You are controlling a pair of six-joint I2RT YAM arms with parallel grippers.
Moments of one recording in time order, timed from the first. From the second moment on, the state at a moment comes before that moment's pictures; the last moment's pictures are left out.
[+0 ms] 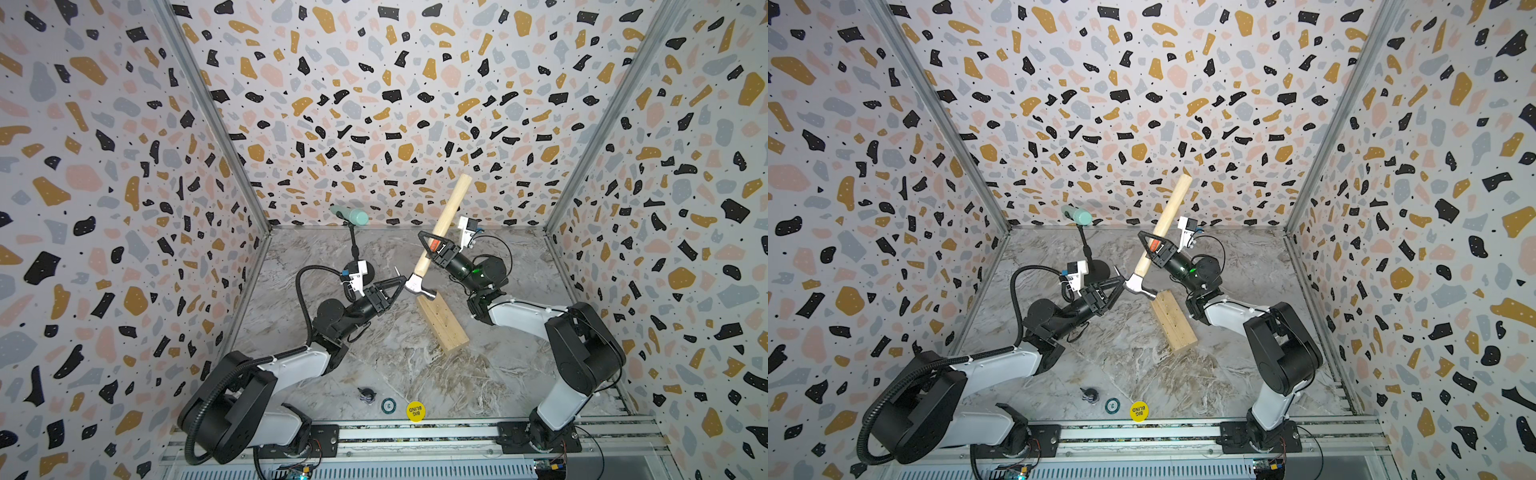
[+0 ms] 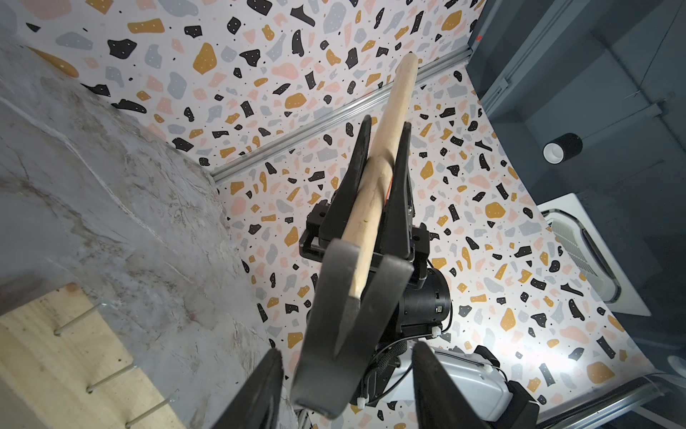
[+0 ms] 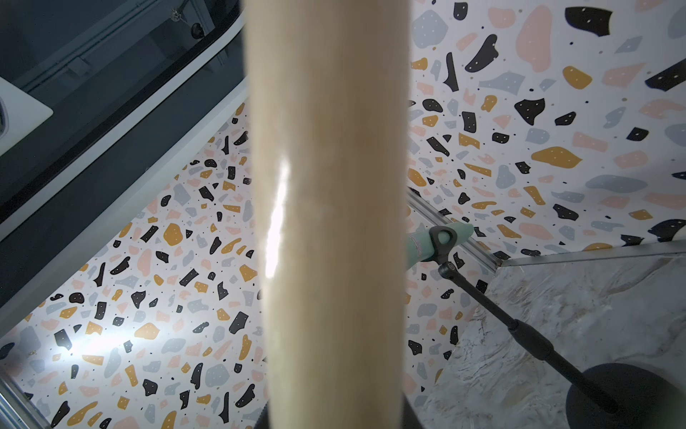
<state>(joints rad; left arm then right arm) -0.54 1.35 0.46 1.14 0.45 -1.26 0.54 1.69 0.95 1.22 -0.41 1.16</state>
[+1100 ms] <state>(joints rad) -0.54 1.27 0.56 0.81 0.47 -1.06 0.47 1.40 0.87 0.89 -0.43 0.91</state>
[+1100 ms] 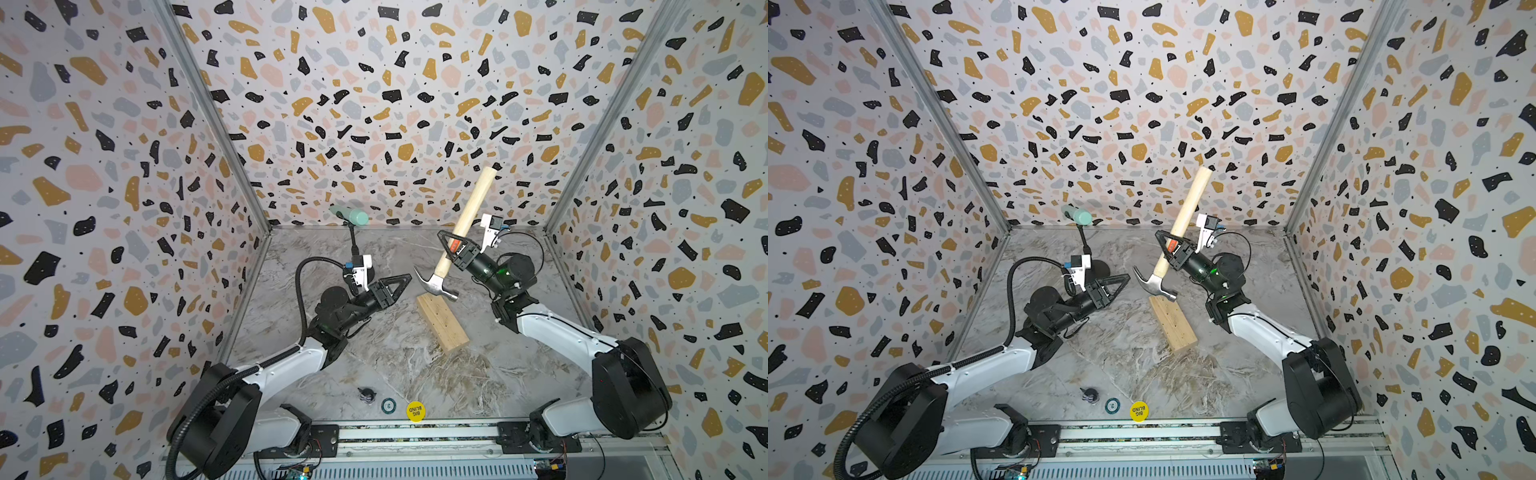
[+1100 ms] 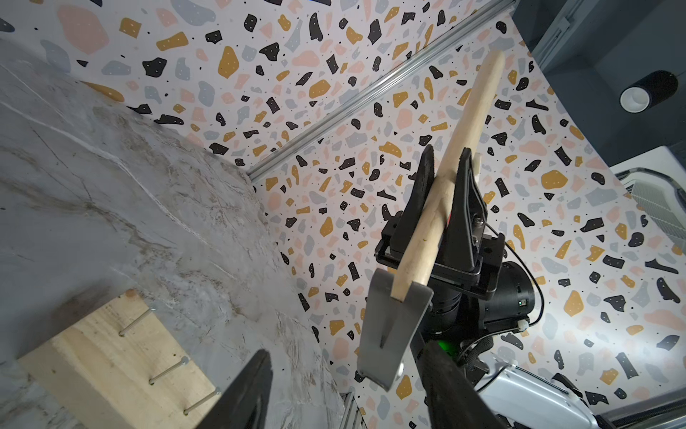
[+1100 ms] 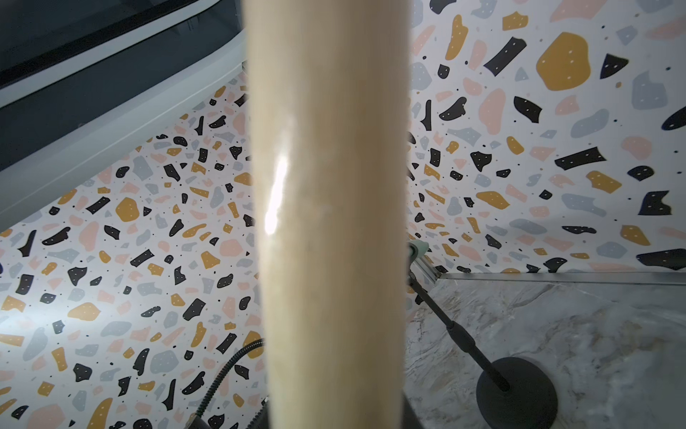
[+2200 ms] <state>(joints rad) -0.54 1.38 0.61 0.73 0.49 -1.02 0.68 1.10 0.81 0.28 -0.17 0.13</state>
